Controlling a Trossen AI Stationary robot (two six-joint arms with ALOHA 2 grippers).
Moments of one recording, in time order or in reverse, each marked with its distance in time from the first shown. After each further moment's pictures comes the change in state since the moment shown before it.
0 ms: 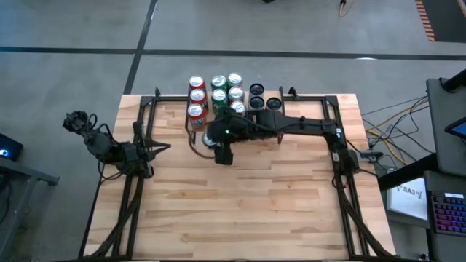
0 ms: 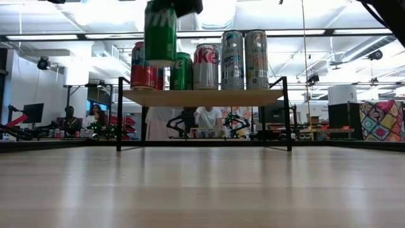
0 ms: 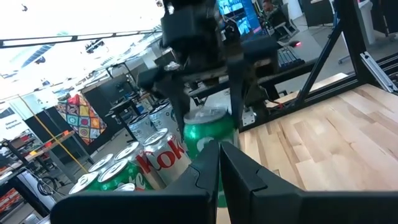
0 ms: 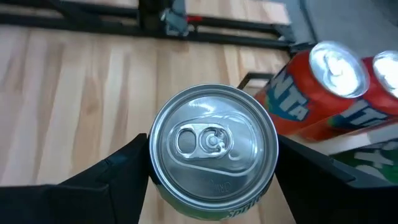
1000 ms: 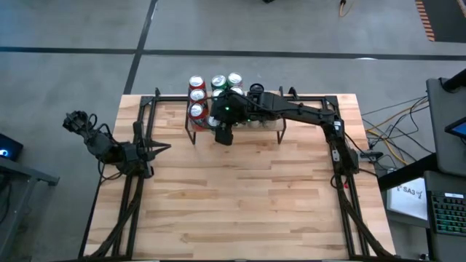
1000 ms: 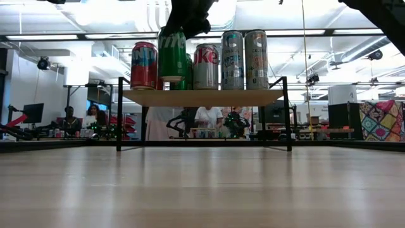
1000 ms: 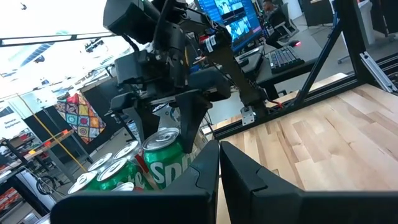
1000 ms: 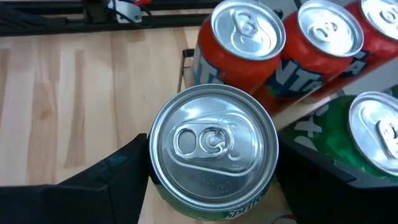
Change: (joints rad) left arm 0.000 0.000 0.000 -0.003 0.000 -0.006; right arm -0.155 0.001 -0.019 -0.015 -0.077 0.020
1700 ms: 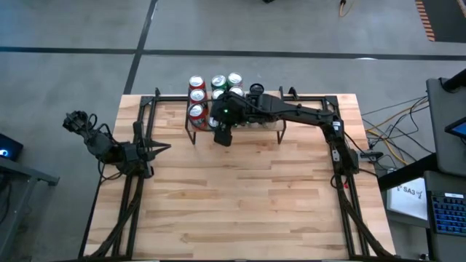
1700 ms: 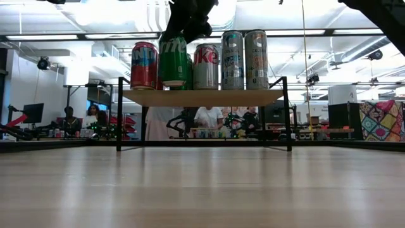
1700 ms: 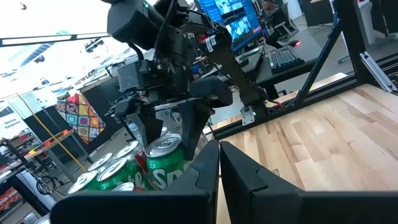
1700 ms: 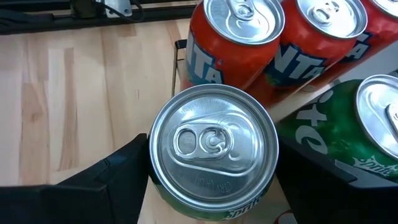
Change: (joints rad) left arm 0.000 0.000 0.000 0.000 0.000 0.000; right arm 0.000 0.002 -0.030 0.008 0.036 0.045
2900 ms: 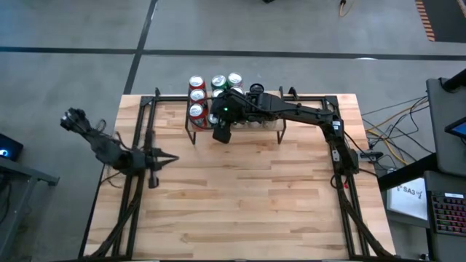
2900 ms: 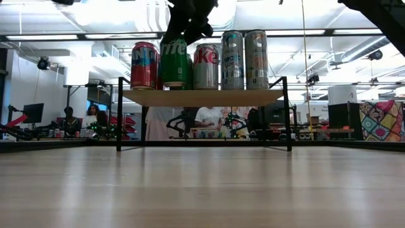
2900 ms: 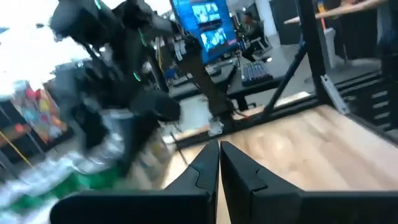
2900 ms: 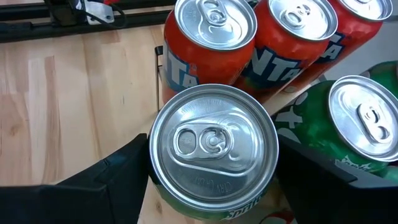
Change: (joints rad) left arm 0.000 0.137 -0.026 0.140 0.102 -0.121; right arm -0.011 0.001 -0.004 0.021 0.047 0.017
